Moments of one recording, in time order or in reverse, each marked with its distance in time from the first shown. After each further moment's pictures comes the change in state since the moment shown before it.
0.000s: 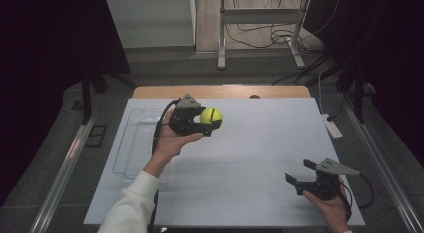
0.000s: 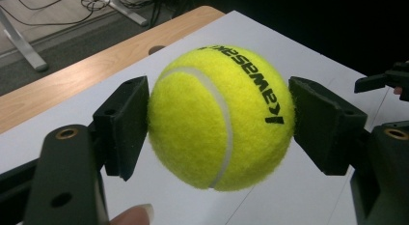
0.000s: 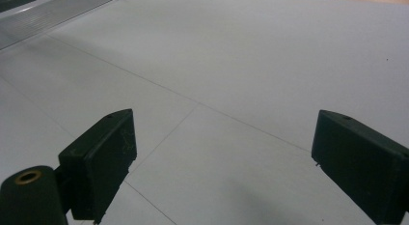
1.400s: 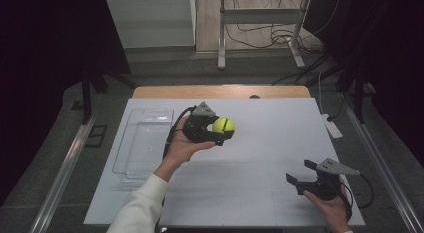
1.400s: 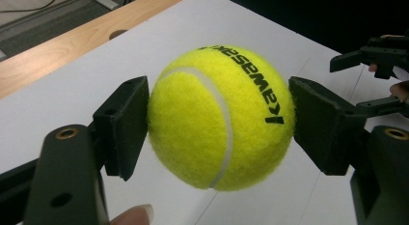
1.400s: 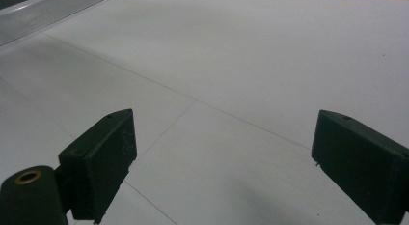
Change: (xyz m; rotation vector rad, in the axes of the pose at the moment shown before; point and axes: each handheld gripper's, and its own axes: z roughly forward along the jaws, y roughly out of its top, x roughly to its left) left arm -0.024 -0.005 0.027 0.063 -0.082 0.032; right arm -0.002 -0.001 -0.001 0.007 -0.005 0.007
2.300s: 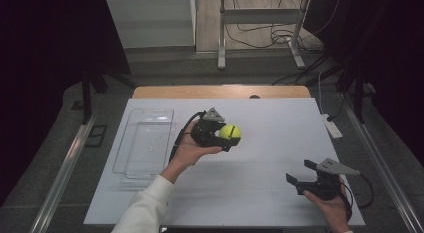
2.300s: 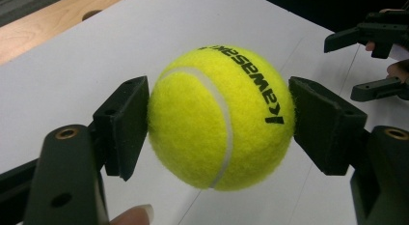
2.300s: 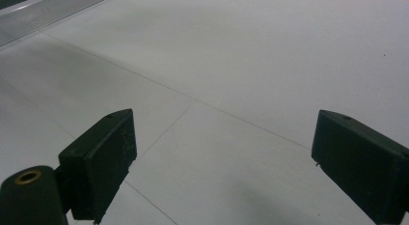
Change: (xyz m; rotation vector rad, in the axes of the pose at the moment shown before) left arm -0.009 -0.005 0.022 0.061 -0.042 0.016; right arm 0.000 0.000 0.000 0.000 0.002 -0.001
